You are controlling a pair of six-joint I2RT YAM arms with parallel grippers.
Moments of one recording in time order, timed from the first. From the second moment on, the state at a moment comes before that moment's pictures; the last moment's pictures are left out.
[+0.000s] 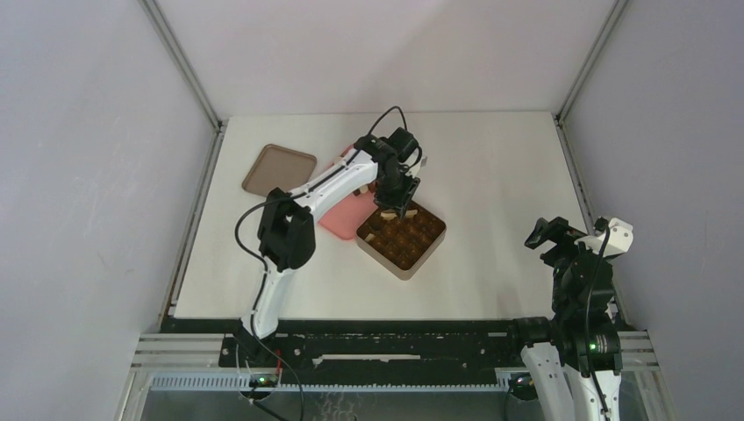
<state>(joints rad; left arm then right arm) -0.72 2.22 2.07 -1.12 0.16 -0.18 0.06 0.23 0.69 -0.66 0.38 0.32</state>
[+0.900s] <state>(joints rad) -0.63 1.97 1.96 -1.14 0.10 -0.17 0.07 0.23 0.69 -0.66 0.39 0.32</state>
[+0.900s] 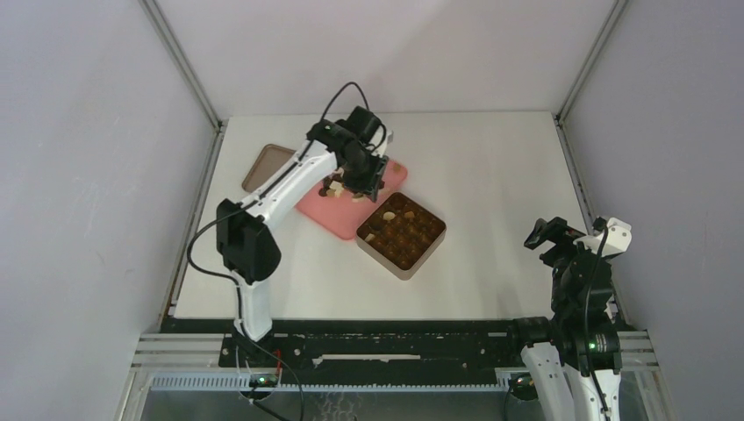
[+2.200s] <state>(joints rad) -0.38 2.24 1.96 -1.05 0.08 -0.27 0.07 0.23 0.68 -0.66 0.39 0.31</state>
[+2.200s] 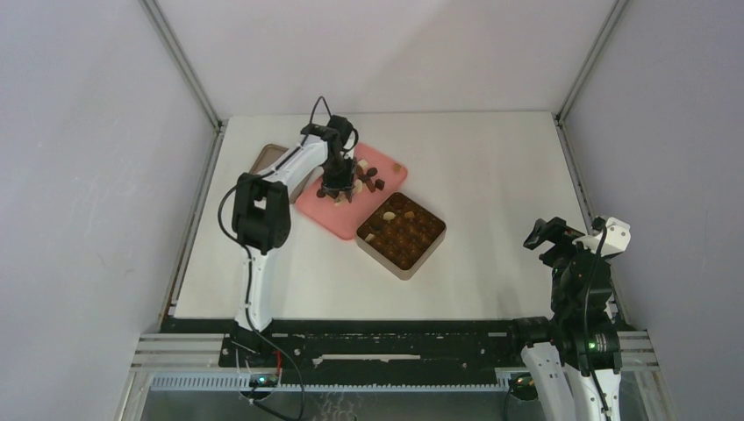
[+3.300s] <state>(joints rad) -0.39 1.97 1.74 -1.11 0.08 -0.19 0.07 0.22 0.68 -0.66 0.39 0.31</state>
